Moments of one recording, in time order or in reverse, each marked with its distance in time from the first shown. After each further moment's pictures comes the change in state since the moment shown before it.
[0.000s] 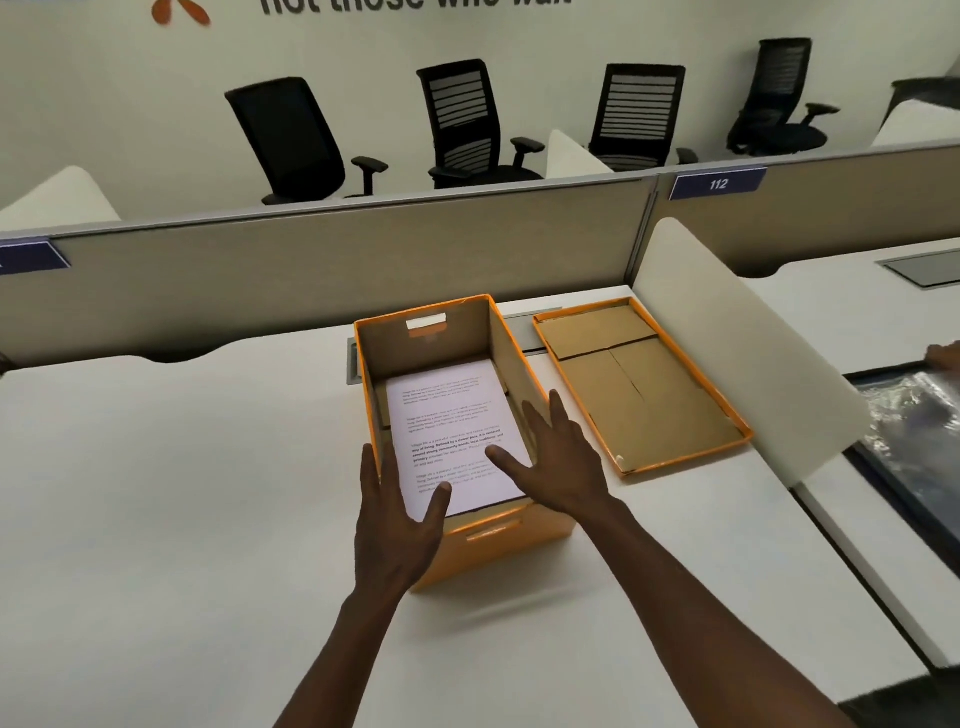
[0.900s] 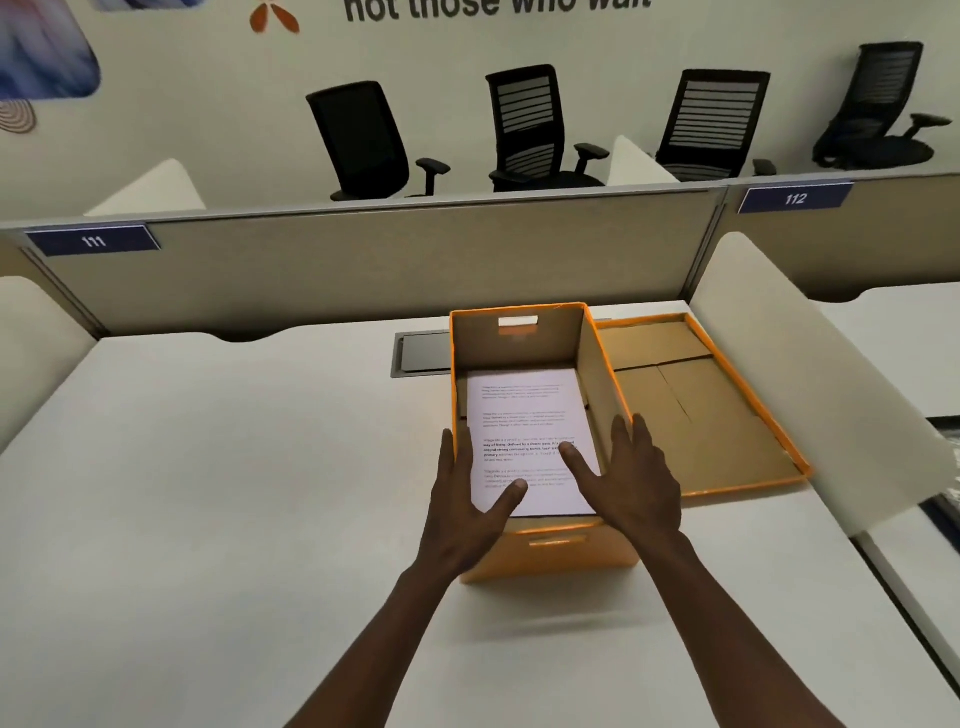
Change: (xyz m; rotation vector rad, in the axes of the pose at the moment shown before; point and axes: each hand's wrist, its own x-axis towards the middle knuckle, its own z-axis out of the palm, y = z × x) left_hand 0.006 0.028 0.026 -0.173 -0.138 0.052; right_hand -0.005 0.027 -0.016 -0.153 0.111 0.156
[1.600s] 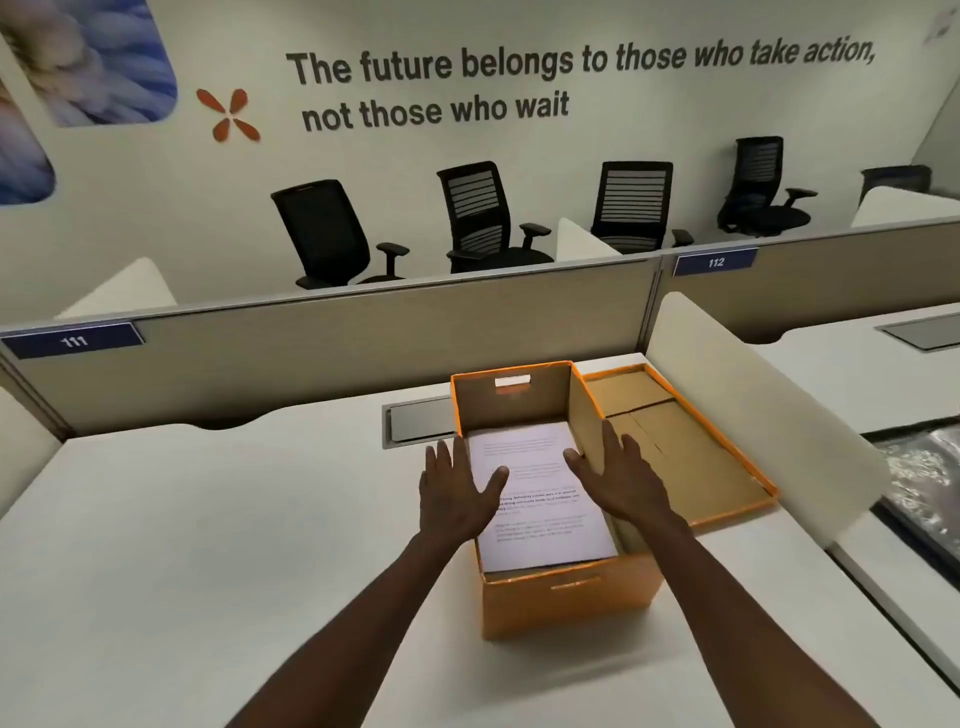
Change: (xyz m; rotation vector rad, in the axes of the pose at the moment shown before) left_hand 0.077 0.020 -0.036 0.396 -0.026 0.048; right_hand 0.026 -0.024 -0.029 0.130 -0.085 0.083
